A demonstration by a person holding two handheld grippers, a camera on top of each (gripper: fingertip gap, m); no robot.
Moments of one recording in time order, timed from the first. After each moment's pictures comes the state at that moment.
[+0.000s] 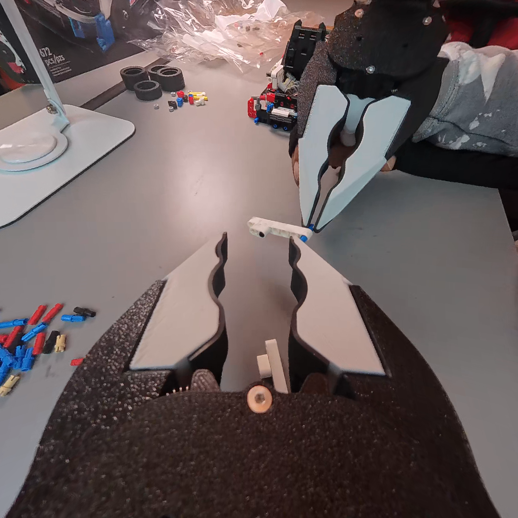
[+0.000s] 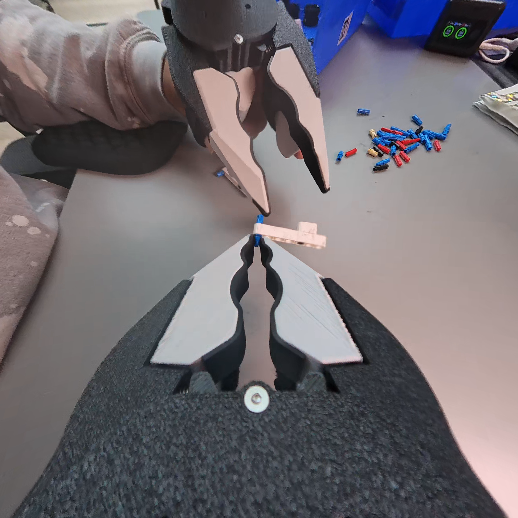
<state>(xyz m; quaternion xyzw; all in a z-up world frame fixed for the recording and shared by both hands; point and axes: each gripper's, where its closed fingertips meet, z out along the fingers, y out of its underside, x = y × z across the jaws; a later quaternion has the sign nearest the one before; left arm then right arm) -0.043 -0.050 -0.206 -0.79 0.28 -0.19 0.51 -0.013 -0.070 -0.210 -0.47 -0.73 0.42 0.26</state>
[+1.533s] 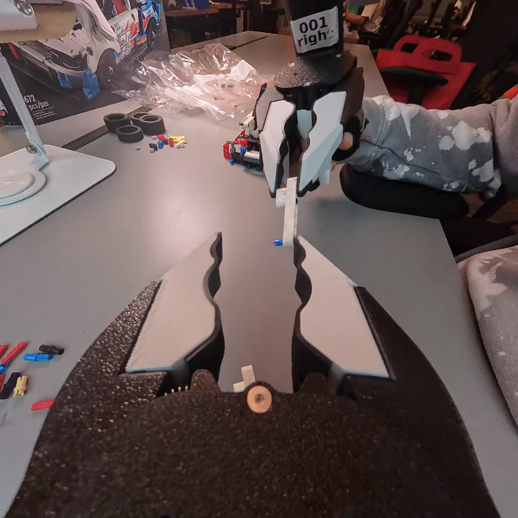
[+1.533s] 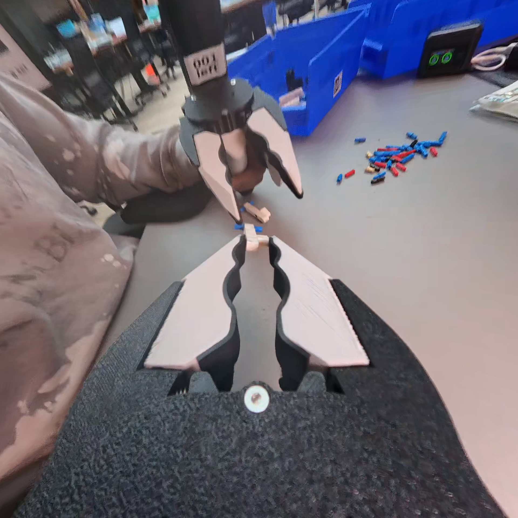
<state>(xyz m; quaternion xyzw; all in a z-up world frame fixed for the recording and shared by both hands) -0.022 -0.059 -0.182 -0.75 0.28 -0.25 0.54 0.009 -0.050 -0.172 -0.49 -0.65 0.54 0.21</state>
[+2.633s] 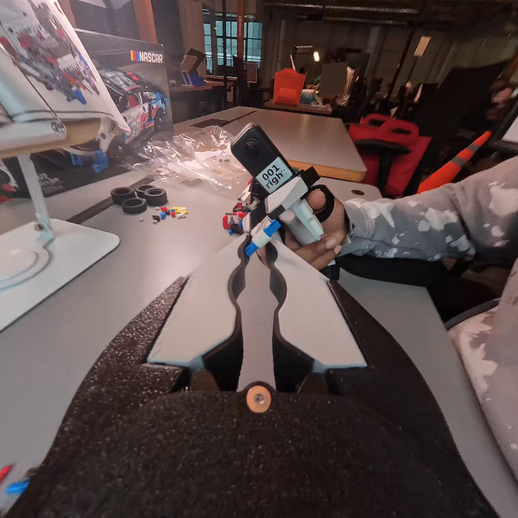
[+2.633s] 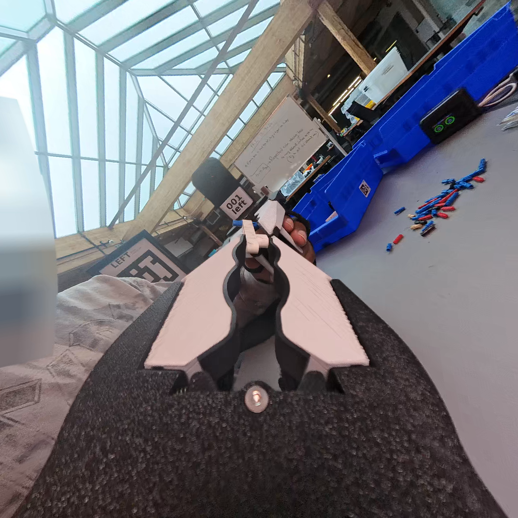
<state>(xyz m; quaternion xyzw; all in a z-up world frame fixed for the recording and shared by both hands) 0.000 -0.020 -0.119 -0.69 0.28 -0.29 0.60 -0.004 -0.020 -0.110 -0.50 -0.34 0.79 0.10</state>
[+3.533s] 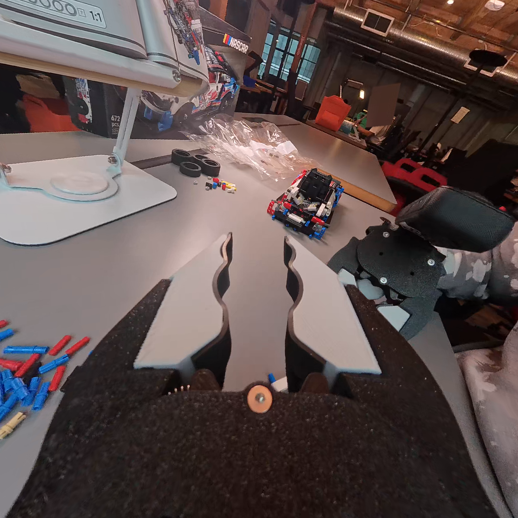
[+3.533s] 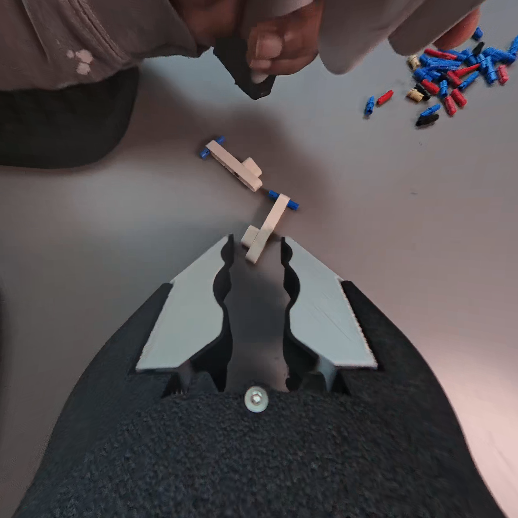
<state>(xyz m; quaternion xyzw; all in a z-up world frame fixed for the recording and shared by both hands) -0.082 -0.007 -0.144 -0.73 0.14 -0.32 0.59 -0.044 -0.096 -0.255 -0.55 -0.74 0.30 0.23</state>
